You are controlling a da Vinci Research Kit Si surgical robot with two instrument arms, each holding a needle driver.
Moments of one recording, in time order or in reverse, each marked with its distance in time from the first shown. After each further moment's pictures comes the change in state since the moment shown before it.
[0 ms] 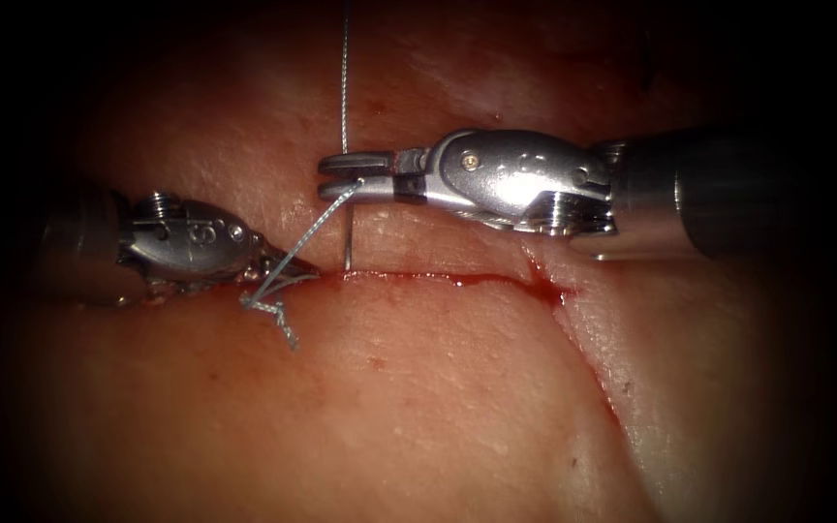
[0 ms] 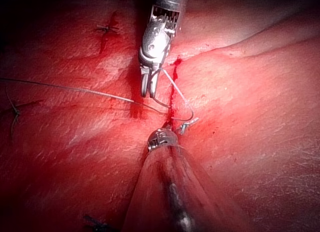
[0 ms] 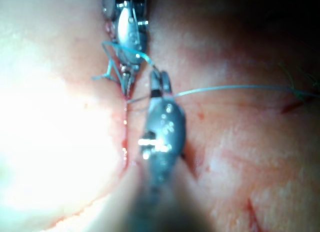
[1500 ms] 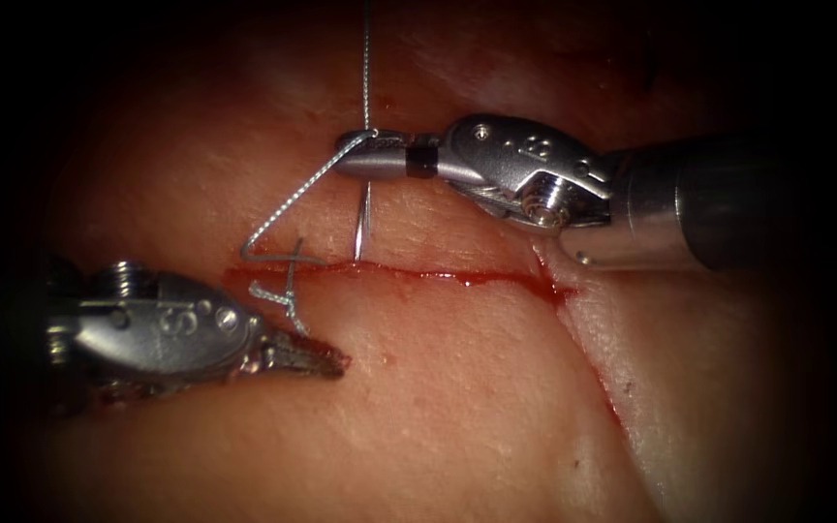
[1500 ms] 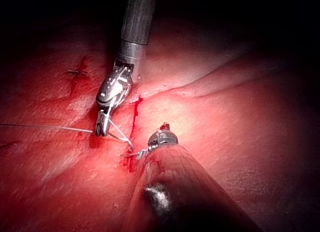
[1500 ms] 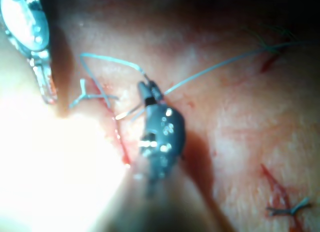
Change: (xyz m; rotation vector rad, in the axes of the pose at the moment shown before) right arm -0.001 0.002 -0.001 -0.091 -0.008 0.287; left arm 0.009 0.013 -0.006 0.005 0.020 0.062
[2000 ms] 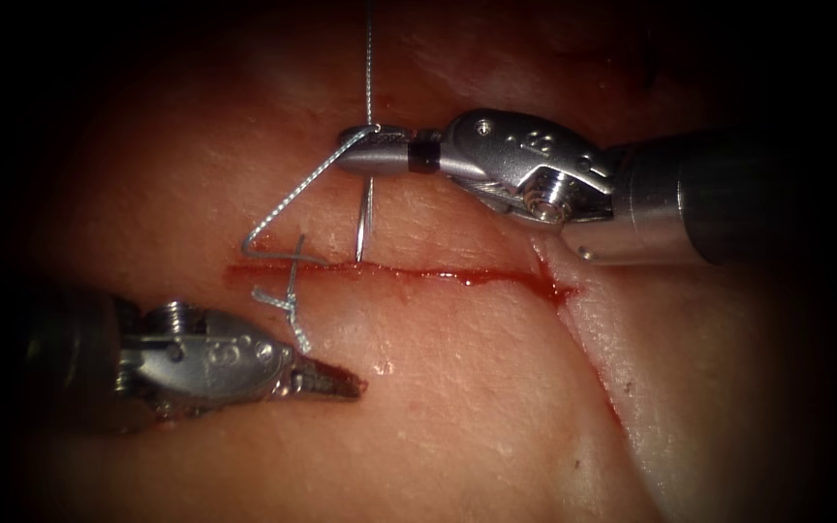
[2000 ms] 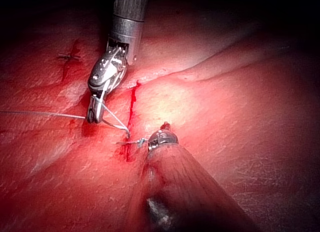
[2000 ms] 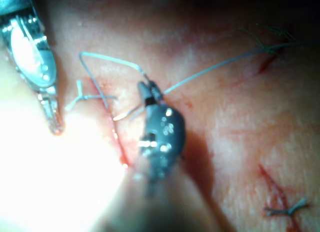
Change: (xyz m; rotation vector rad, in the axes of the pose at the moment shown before) right arm 0.000 0.000 0.000 -0.003 0.001 0.001; left arm -0.005 -0.002 0.005 -0.042 -0.008 0.015
